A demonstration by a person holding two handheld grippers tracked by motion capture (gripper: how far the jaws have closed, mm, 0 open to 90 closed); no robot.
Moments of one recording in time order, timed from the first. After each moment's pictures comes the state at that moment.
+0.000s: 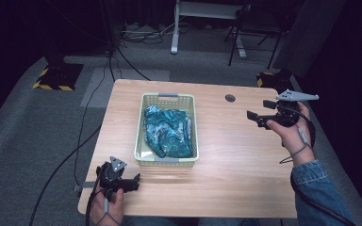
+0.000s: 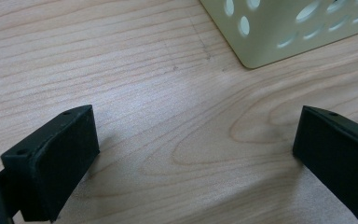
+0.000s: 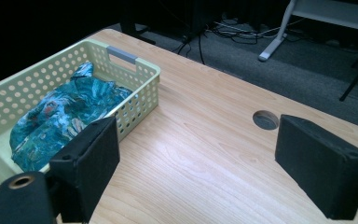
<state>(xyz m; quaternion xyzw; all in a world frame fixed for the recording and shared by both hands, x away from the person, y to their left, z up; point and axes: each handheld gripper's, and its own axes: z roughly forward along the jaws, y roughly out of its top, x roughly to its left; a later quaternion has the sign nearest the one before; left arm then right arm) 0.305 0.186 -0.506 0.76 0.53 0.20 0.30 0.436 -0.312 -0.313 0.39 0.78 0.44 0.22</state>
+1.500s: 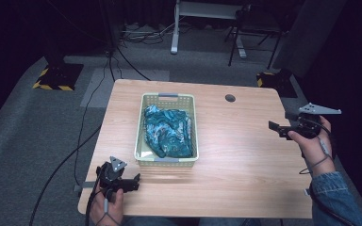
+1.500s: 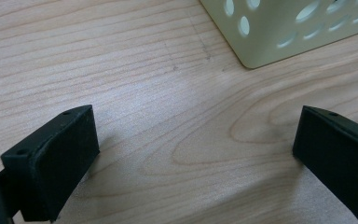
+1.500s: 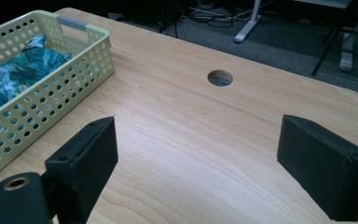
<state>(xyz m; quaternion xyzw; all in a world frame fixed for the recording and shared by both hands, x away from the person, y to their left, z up) 0.305 0.186 -0.506 0.76 0.53 0.20 0.30 0.425 -0.388 -0.348 0.43 0.76 0.42 0.23</state>
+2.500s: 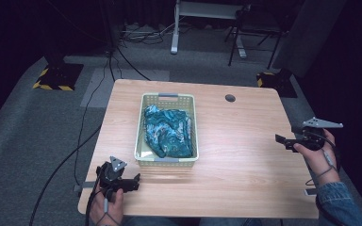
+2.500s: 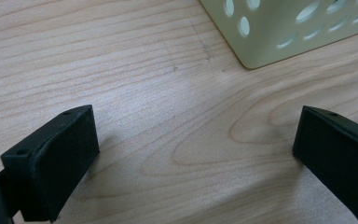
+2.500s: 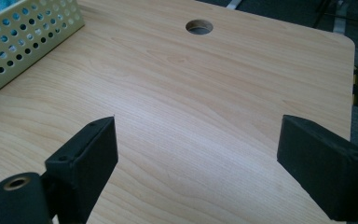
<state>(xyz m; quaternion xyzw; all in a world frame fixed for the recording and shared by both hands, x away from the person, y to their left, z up) 0.305 0.186 -0.506 0.76 0.53 0.20 0.30 0.414 -0.427 -0.395 0.46 0.77 0.38 0.22</state>
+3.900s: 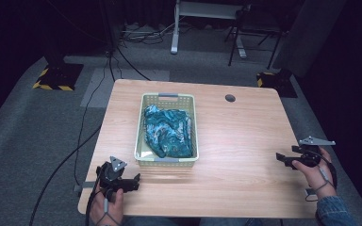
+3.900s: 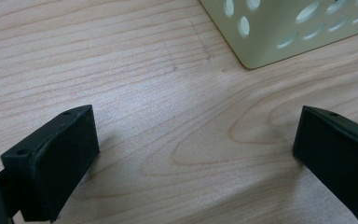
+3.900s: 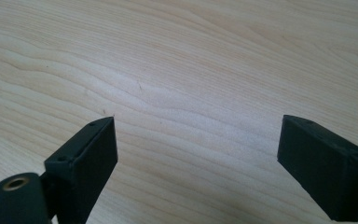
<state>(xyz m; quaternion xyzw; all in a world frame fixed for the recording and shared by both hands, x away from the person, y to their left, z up) 0.305 0.186 -0.506 0.76 0.53 0.20 0.30 0.394 -0.452 -0.463 0.50 0.78 0.33 0.19</state>
